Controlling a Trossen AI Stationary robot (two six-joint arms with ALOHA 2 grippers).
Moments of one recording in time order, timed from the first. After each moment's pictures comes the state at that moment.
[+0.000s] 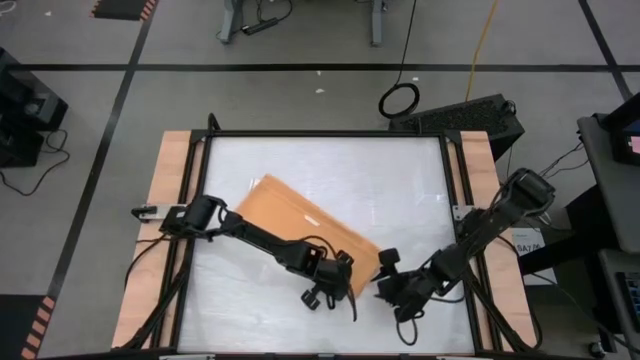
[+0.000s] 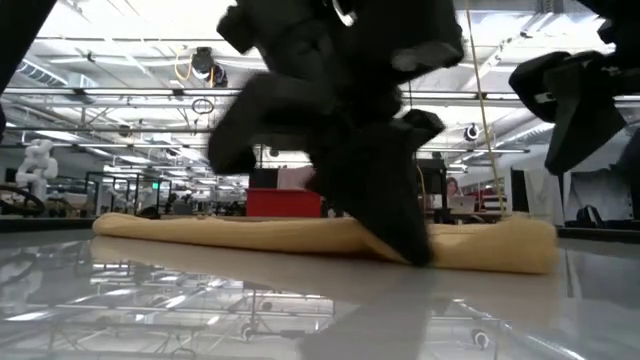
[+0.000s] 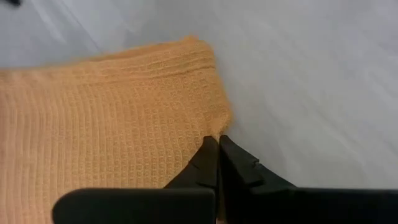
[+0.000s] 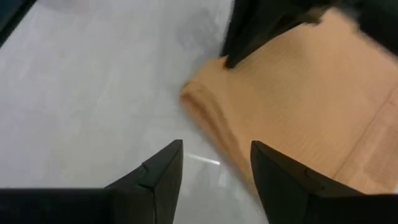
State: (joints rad) left arm -0.32 2.21 1.57 -0.38 0.08 0.43; right arm 0.72 1.54 0.77 -0.19 0.40 0.32
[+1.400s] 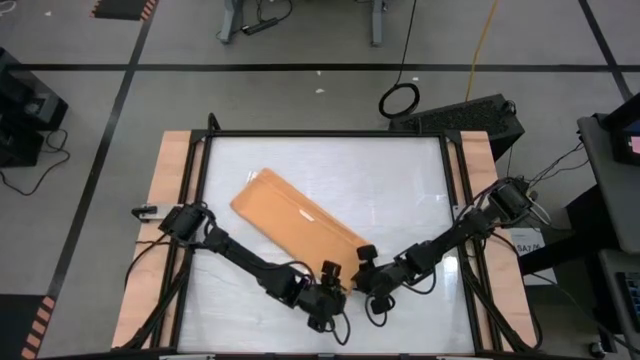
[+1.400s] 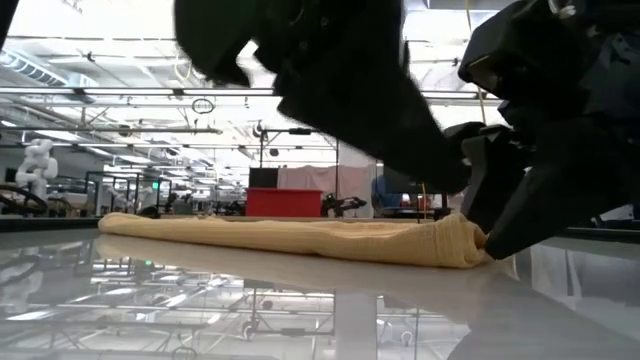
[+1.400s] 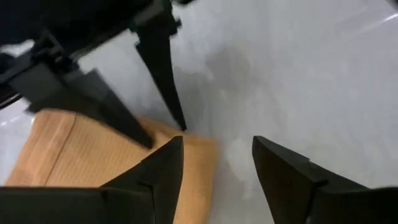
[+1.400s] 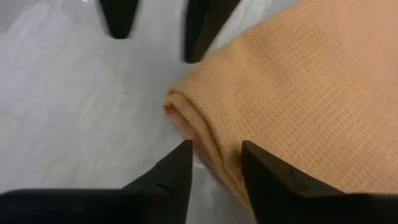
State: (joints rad) left arm -0.49 2.15 1.52 -0.23 -0.33 0.04; right arm 0.53 1.76 0.77 0.13 0.24 0.20
